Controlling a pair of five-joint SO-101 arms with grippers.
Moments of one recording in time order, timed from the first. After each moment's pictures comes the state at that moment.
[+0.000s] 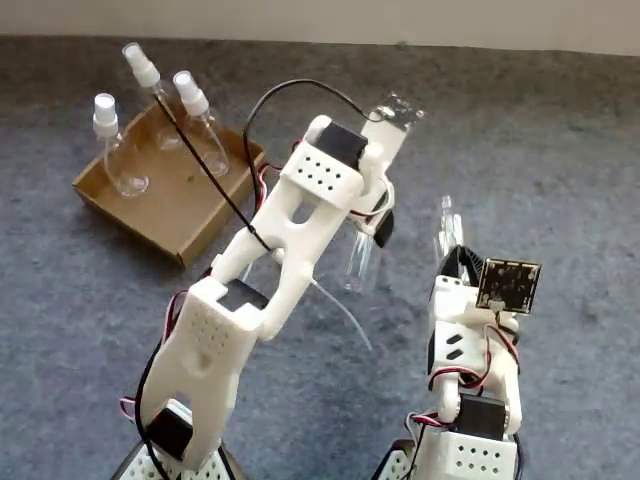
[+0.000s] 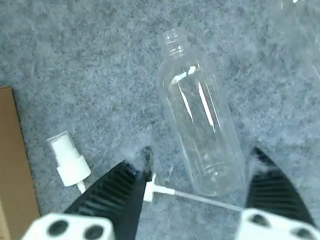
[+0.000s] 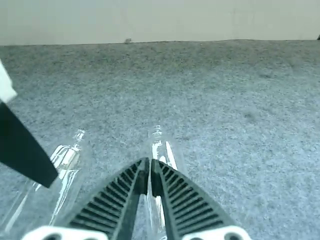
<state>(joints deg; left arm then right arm) 27.5 41.1 -51.5 97.1 3.8 5.7 -104.6 95.5 34.3 4.3</state>
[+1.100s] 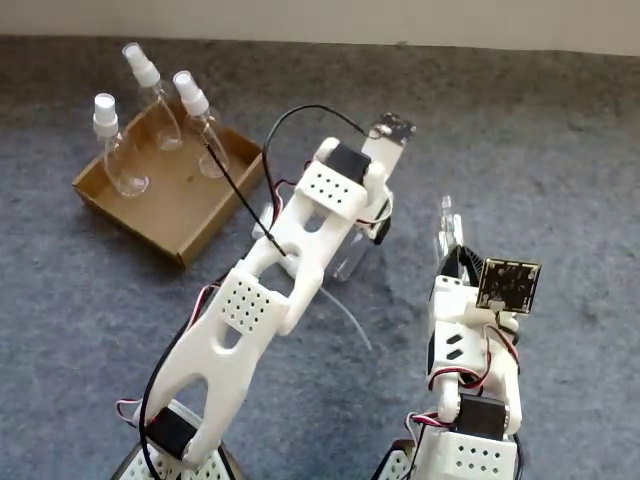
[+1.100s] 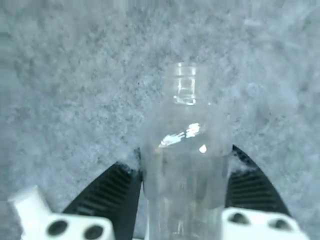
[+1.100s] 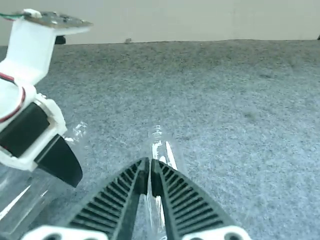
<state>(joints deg) 26.8 67.4 -77.1 95.4 6.1 5.7 -104.6 95.5 34.3 4.3</state>
